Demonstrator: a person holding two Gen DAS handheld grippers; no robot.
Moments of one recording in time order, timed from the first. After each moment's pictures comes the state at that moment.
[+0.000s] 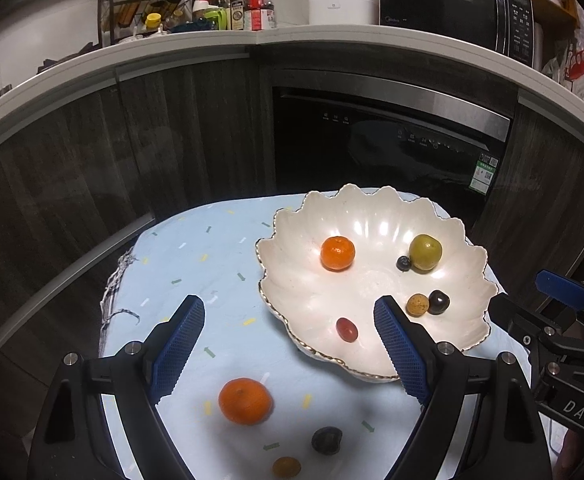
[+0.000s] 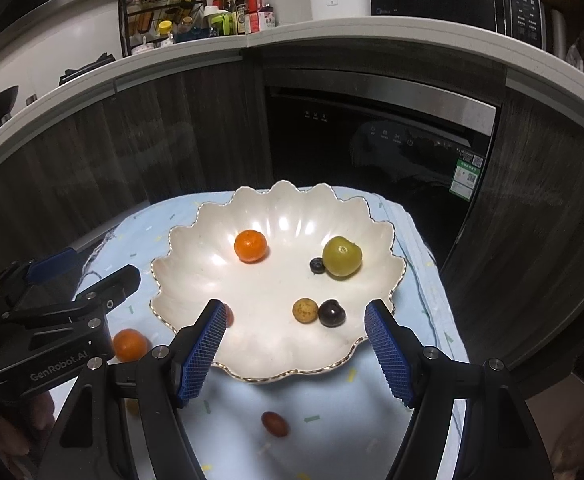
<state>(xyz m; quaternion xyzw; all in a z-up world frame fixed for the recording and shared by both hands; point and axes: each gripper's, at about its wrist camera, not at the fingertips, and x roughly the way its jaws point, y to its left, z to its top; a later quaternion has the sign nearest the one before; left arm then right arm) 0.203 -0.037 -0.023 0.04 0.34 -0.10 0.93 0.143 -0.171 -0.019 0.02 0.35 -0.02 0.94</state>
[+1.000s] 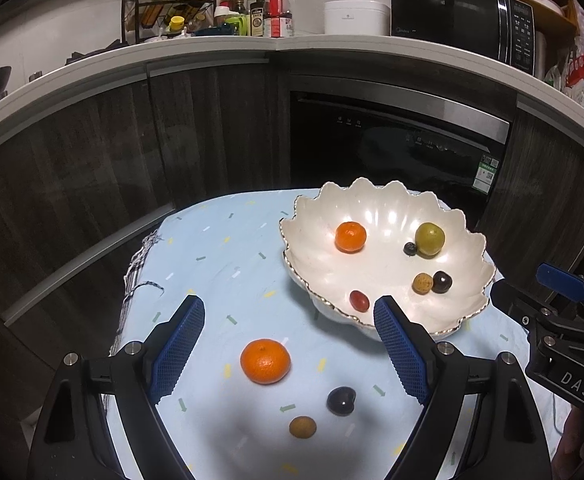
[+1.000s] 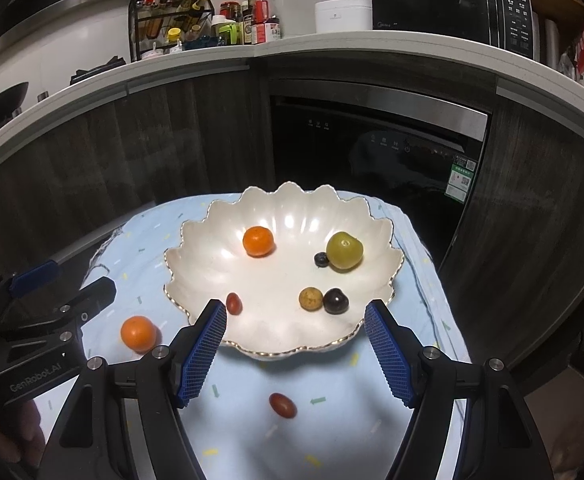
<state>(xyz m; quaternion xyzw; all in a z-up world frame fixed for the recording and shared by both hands) 0.159 -0.014 -0.026 0.03 0.33 -0.08 0.94 0.116 -0.162 -0.022 0.01 0.33 -0.02 0.94</state>
